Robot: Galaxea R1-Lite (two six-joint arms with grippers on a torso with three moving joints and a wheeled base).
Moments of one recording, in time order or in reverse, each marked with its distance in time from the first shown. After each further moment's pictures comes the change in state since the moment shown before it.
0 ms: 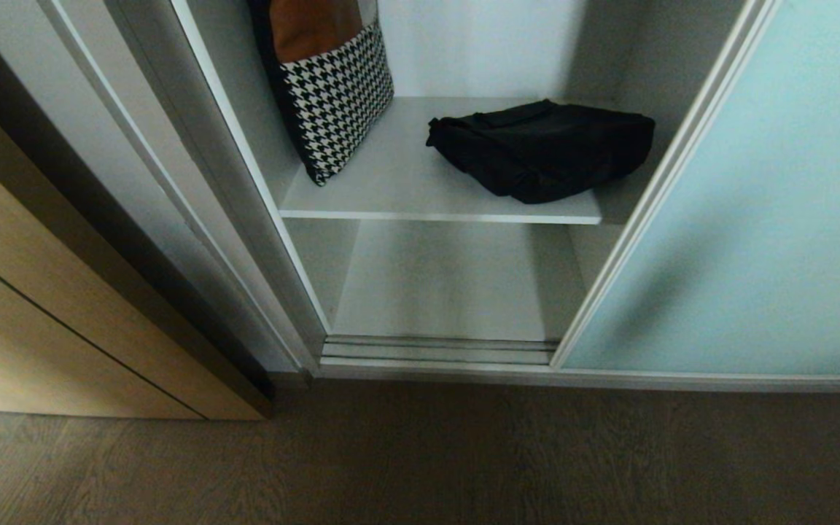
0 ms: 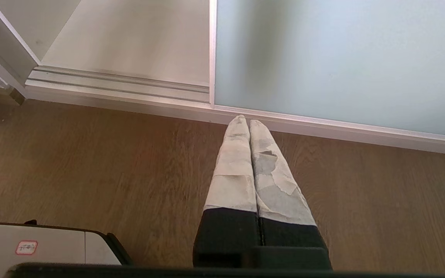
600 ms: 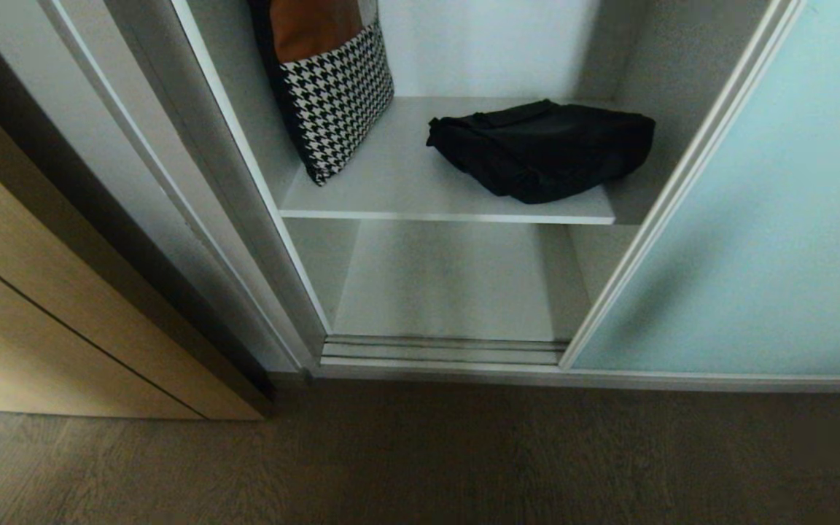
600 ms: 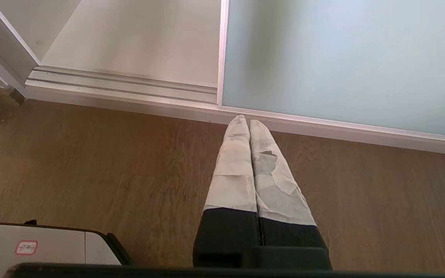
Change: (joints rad) left arm 0.000 0.000 0.013 0.012 -0.008 0.105; right arm 0.000 0.000 0.000 0.000 0.000 0.000
